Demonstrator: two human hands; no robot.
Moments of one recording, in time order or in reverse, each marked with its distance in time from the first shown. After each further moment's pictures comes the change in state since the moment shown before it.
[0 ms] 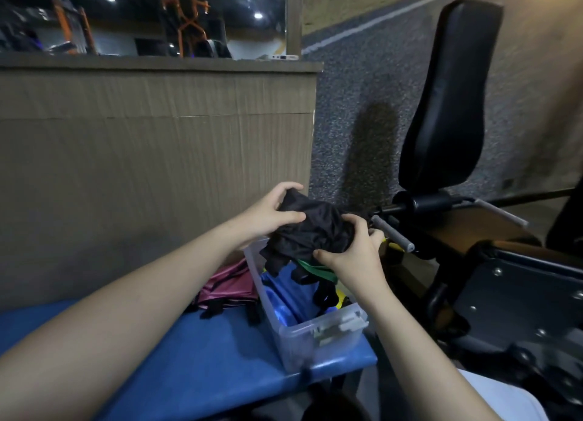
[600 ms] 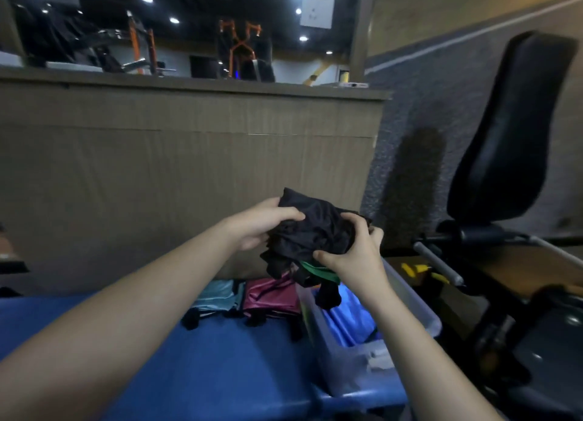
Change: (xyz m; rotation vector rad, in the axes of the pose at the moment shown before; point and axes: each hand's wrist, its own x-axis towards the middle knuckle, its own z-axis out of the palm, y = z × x) left_hand -0.067 0.018 -0.089 -0.133 0.162 -0.216; right_hand 0.005 -0.062 0.079 0.008 -0.119 -0.177
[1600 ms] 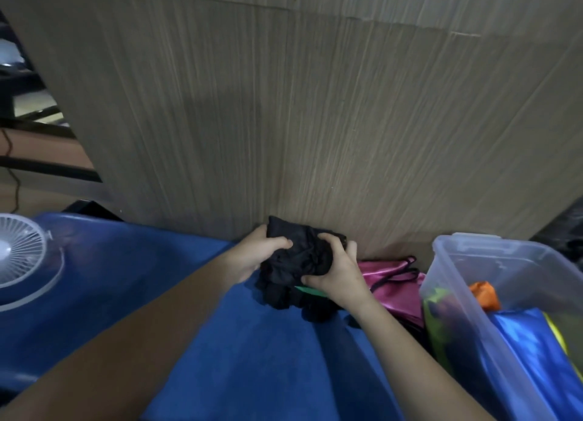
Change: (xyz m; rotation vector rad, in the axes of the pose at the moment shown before) left_hand 0.021 -0.263 -0.189 -0.179 0.310 -0.301; right_hand 0.049 0.099 0.308 -0.163 -0.510 0.045
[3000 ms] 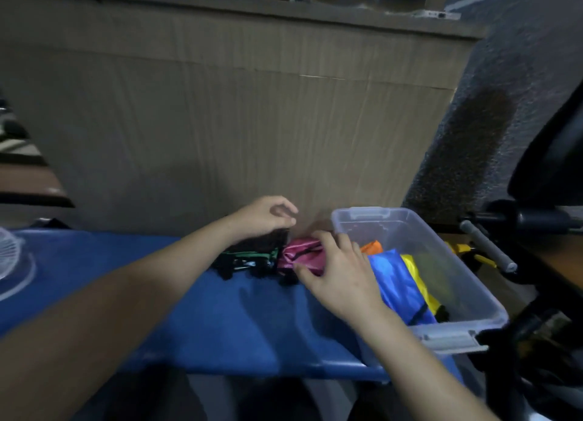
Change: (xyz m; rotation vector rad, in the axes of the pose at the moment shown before) left_hand -0.102 0.104 0.125 0.573 -0.145 0.420; right_hand -0.194 -0.046 -0.147 -0.538 0.202 -0.026
